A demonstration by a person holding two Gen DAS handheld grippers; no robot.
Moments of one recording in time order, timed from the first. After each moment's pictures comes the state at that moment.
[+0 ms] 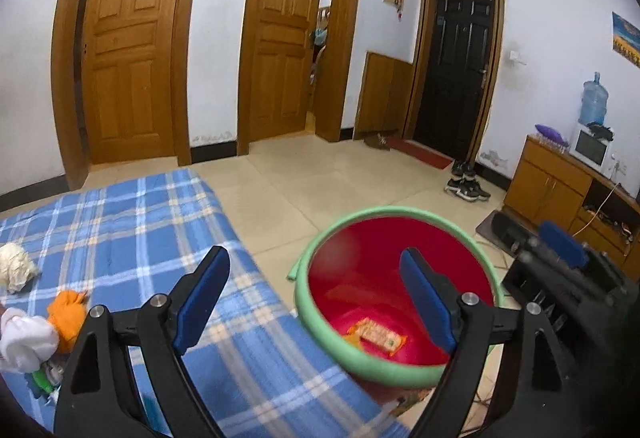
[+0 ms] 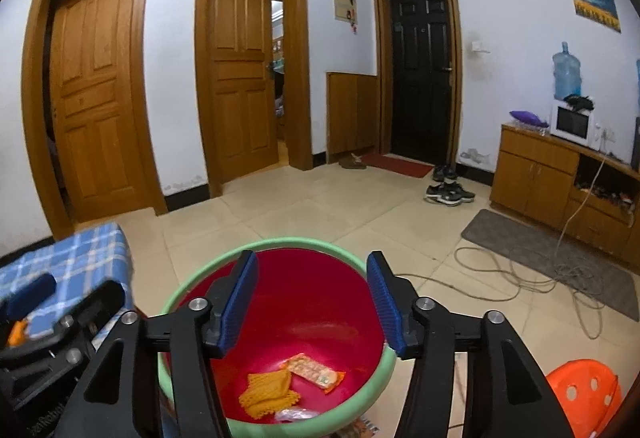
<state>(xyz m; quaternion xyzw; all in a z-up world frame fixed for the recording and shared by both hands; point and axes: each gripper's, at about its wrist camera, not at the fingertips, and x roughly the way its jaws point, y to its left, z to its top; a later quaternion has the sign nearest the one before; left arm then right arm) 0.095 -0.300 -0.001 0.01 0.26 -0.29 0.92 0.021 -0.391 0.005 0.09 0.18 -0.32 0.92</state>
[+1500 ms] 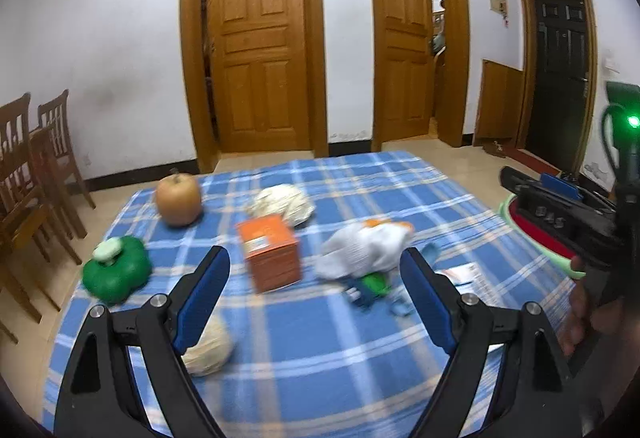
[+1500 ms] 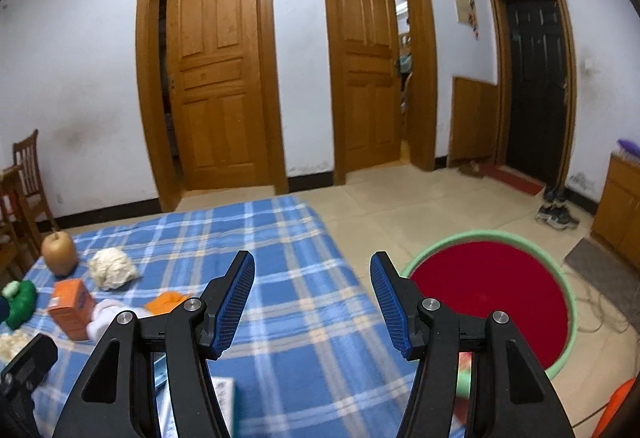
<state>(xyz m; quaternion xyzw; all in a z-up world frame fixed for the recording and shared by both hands) 0.051 -0.060 -0.002 0.03 0.25 -0.08 0.96 0.087 -0.234 0.004 0.06 0.20 -0.11 0.97</state>
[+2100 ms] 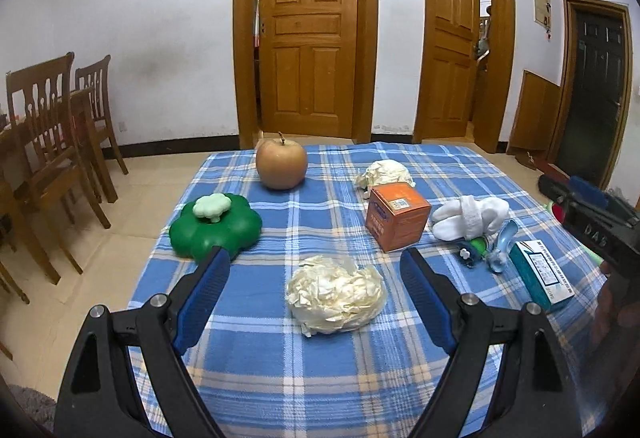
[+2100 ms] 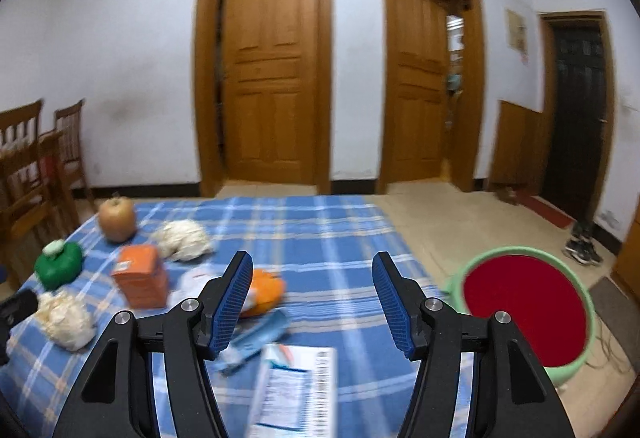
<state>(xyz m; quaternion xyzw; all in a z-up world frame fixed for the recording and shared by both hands) 0.034 0.034 -0.010 -0.01 0.27 -0.03 0.96 0.072 -0.164 0.007 0.00 0.20 -0.03 0.98</state>
